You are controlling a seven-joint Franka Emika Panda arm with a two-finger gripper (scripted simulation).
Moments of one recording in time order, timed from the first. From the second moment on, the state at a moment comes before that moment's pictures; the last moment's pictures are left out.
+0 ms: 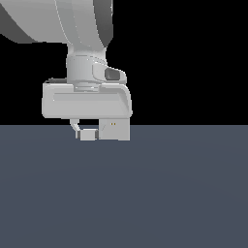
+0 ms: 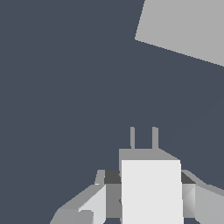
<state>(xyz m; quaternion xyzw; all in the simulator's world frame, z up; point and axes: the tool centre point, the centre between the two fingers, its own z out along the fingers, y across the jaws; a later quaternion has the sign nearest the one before) -0.007 0.082 0.075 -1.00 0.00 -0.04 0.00</state>
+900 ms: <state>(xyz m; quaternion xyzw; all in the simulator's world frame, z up) 0.027 0.056 0.100 -0.99 0.16 -0.04 -0.01</state>
